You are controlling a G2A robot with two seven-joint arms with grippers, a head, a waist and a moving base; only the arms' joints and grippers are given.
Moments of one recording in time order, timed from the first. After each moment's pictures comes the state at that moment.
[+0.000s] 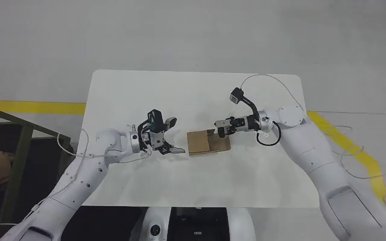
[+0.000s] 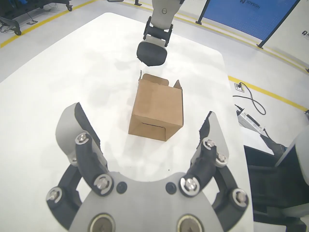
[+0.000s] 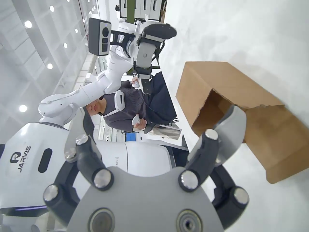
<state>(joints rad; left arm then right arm) 1.22 -0.90 -1.06 -1.50 1.14 -0.87 0.11 -0.72 -1.19 0.83 -0.95 0.54 -0.44 1.38</state>
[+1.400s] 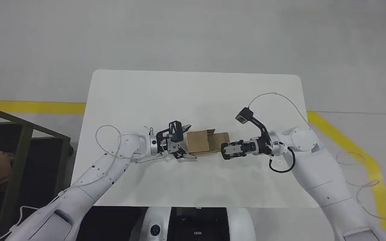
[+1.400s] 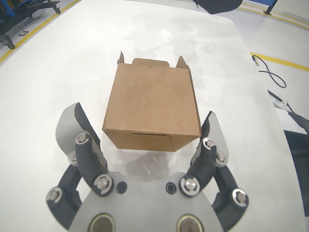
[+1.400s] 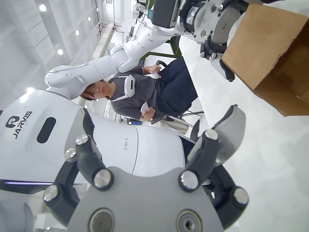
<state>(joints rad) 1.06 -1.01 -0.82 -1.25 1.44 -0.80 0.35 -1.04 -1.08 1.03 -1.37 0.53 -0.36 1.41</state>
